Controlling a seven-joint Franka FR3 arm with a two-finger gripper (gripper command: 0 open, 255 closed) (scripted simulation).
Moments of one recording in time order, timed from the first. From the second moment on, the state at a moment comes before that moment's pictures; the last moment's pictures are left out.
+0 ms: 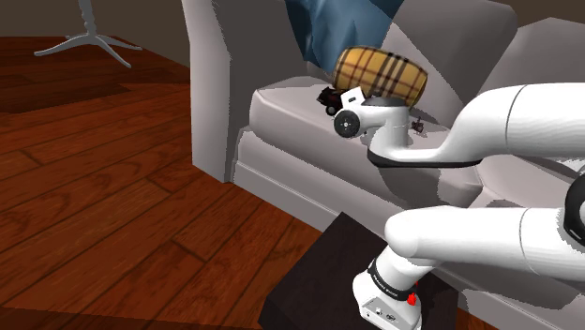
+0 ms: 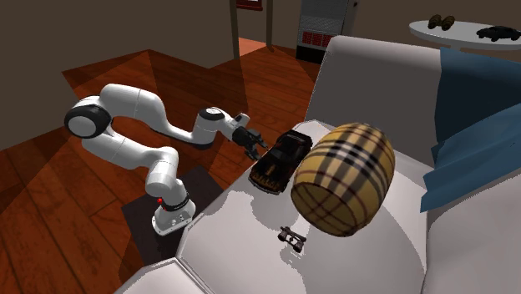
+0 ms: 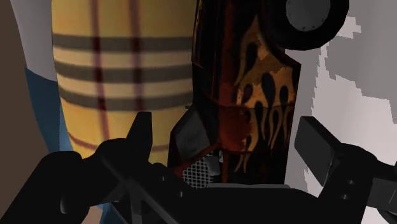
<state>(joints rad) -0.58 -0.74 0.27 -2.78 -1.51 2.17 0.48</state>
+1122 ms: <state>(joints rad) -0.58 -0.72 0.28 -2.80 -1.53 2.16 0.53</state>
